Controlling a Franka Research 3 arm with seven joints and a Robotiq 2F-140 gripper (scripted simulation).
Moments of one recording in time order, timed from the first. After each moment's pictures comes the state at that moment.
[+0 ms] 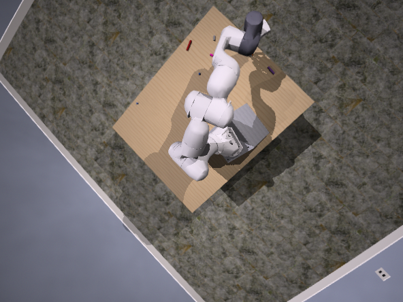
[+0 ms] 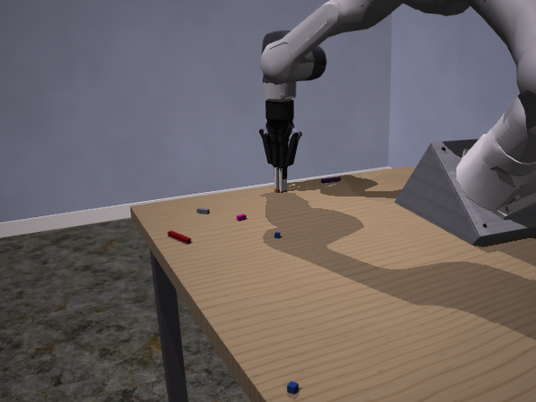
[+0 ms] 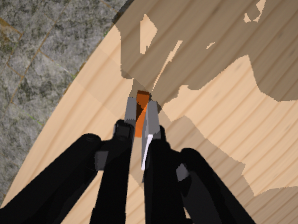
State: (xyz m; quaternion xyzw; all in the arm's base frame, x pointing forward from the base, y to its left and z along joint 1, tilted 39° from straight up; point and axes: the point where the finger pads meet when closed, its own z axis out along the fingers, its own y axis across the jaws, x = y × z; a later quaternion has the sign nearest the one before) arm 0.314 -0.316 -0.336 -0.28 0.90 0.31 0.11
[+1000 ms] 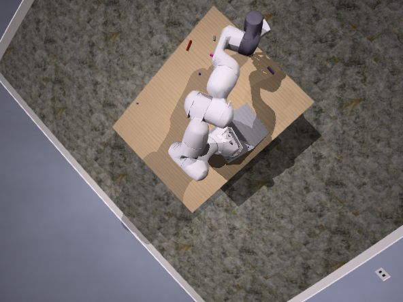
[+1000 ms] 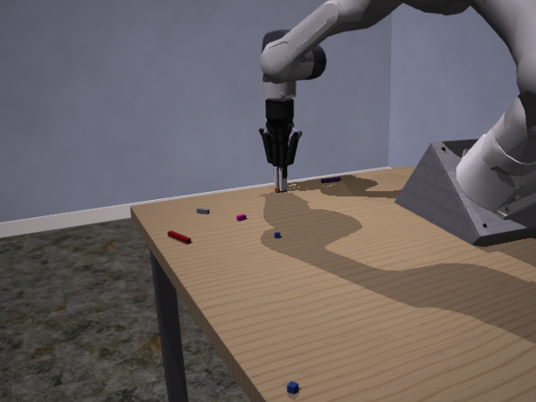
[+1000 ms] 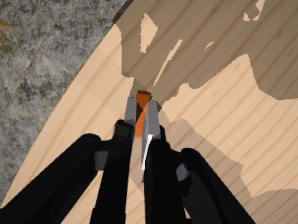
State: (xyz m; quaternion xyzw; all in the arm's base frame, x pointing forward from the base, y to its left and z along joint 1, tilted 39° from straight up) arm 0.314 -0.317 -0.334 -0.28 0.90 0.31 0.11
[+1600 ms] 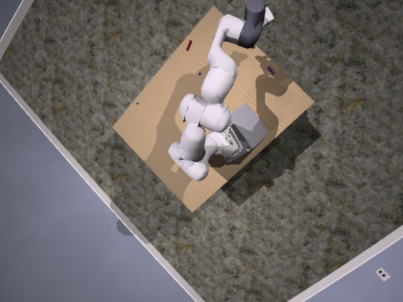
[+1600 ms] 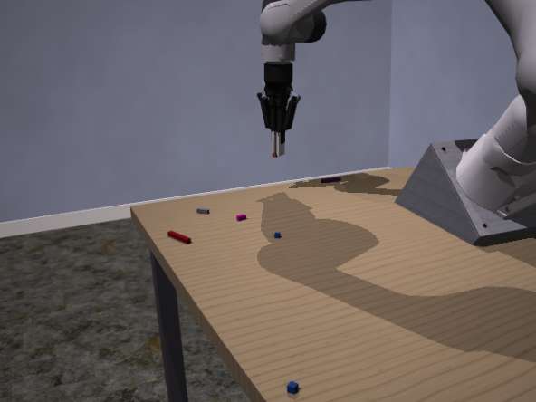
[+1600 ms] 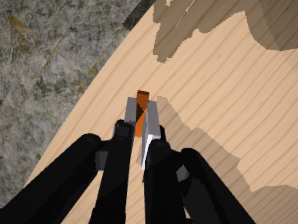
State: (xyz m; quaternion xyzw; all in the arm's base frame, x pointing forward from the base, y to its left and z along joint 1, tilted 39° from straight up) arm 0.315 -0.385 -0.265 -0.28 0.91 0.30 0.10
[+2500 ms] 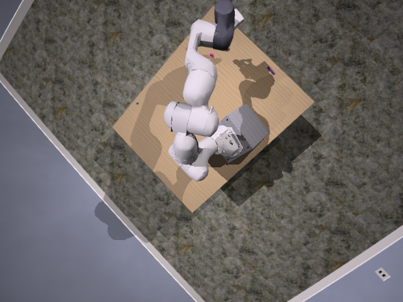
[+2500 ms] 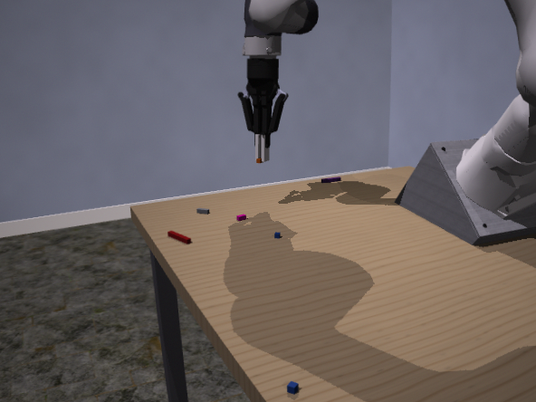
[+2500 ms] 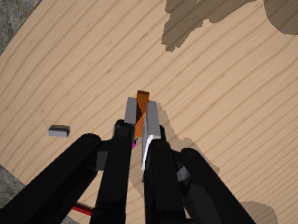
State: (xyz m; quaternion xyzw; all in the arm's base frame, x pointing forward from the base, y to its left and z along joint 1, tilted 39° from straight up) arm 0.400 -0.300 -0.173 -0.34 0.87 0.31 0.15
